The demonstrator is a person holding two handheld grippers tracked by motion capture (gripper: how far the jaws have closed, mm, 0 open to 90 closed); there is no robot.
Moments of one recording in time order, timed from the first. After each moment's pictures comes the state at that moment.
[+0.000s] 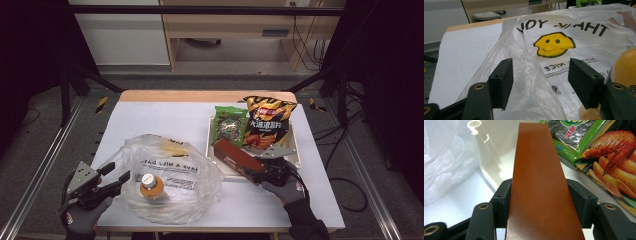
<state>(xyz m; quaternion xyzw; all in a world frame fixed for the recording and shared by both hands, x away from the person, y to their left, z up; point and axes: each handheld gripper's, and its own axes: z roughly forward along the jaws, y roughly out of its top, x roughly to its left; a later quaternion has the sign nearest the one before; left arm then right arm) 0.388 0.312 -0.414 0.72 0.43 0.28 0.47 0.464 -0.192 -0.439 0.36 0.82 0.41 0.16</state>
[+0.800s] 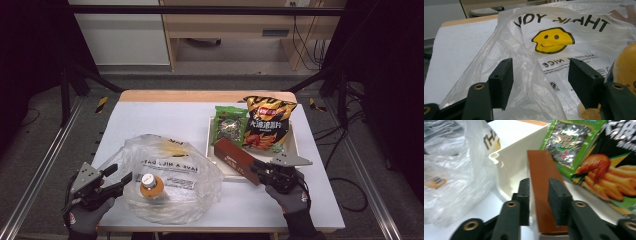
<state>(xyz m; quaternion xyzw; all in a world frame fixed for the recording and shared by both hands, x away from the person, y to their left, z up) 0.390 0.308 -0.421 0.72 0.44 0.27 0.47 0.427 -0.196 -0.417 0.38 0.77 0.48 0.19</state>
